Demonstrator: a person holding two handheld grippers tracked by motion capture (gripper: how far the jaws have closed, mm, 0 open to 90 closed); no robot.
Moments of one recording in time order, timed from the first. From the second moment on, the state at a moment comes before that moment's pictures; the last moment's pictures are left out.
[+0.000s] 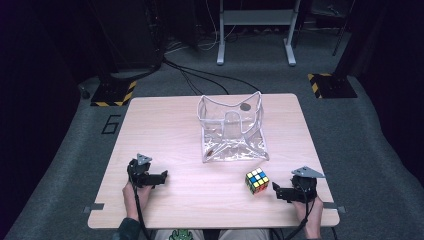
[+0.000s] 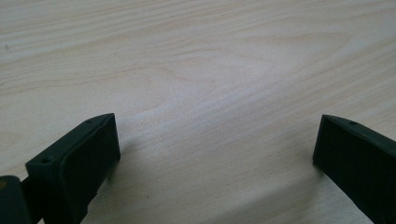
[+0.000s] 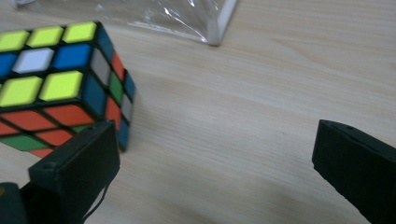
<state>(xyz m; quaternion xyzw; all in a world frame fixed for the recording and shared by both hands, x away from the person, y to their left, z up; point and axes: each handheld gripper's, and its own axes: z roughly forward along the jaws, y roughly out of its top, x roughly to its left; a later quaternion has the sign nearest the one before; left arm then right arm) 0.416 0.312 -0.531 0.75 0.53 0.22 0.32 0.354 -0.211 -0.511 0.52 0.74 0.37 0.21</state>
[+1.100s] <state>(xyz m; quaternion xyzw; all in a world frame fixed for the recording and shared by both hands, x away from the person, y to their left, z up) 0.418 0.313 -0.531 0.75 0.53 0.23 0.32 0.360 -0.143 -0.490 0.45 0.79 0.37 0.18</state>
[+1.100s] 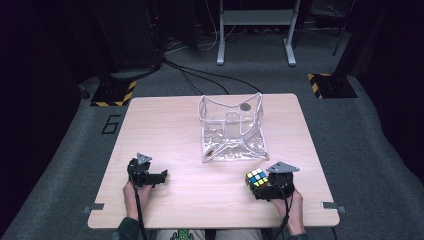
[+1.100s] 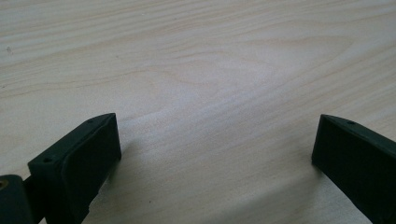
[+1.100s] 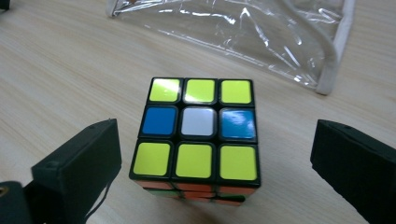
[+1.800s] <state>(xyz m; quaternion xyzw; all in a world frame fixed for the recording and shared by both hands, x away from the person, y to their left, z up) 0.417 0.313 -0.531 0.75 0.53 0.22 0.32 0.364 -0.135 -0.512 0.47 0.79 0.35 0.18</state>
